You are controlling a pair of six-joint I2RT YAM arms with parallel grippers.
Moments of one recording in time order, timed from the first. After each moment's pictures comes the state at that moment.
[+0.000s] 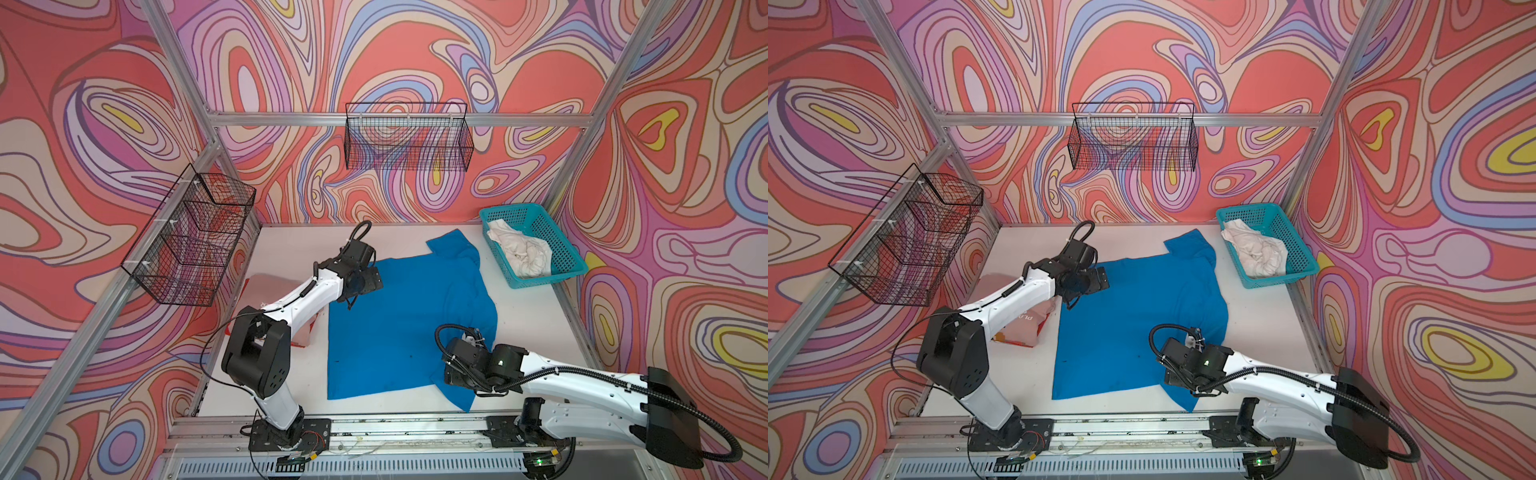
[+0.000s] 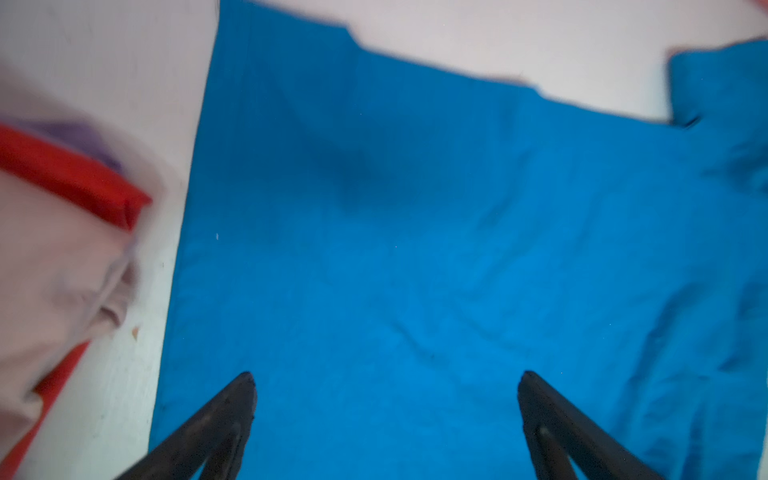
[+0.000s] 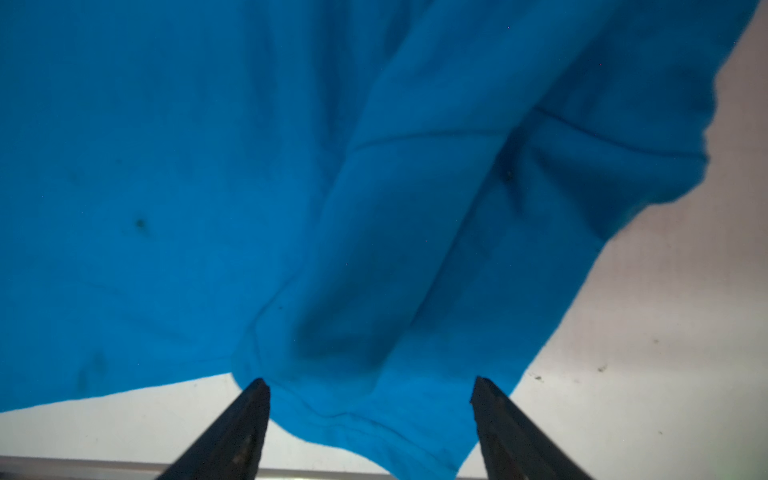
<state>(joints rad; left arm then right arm) -0.47 1.68 1.23 -0.66 -0.12 -0.79 1.03 1.11 0.60 -0.80 0.18 1.23</state>
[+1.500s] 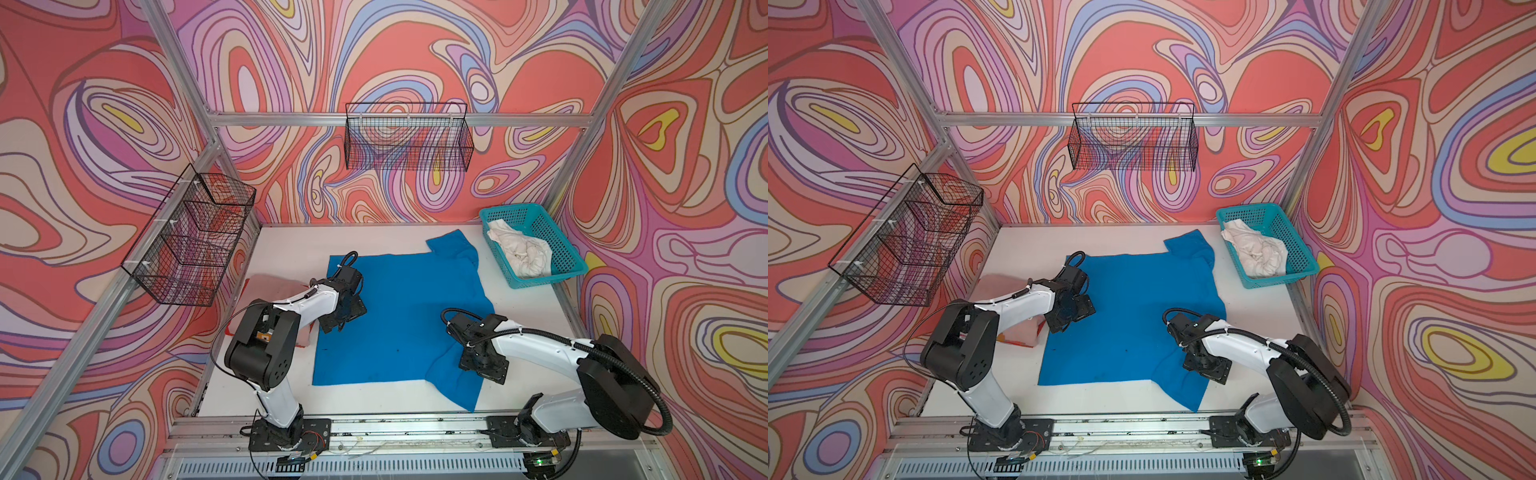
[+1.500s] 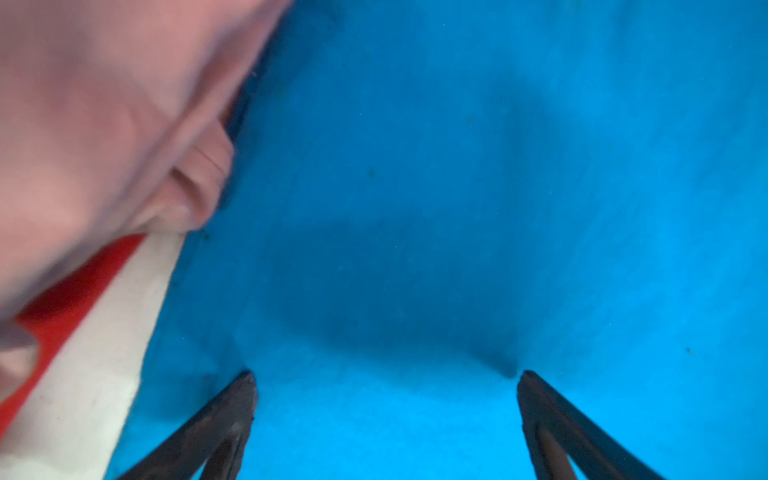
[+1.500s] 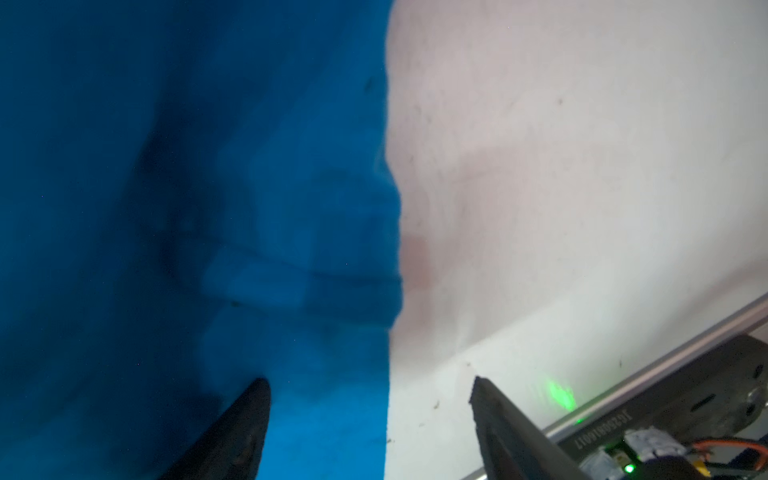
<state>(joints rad) -0.38 1.74 1.02 -0.61 -0.13 -0.90 0.65 1.42 0.72 -1.00 0.16 1.16</state>
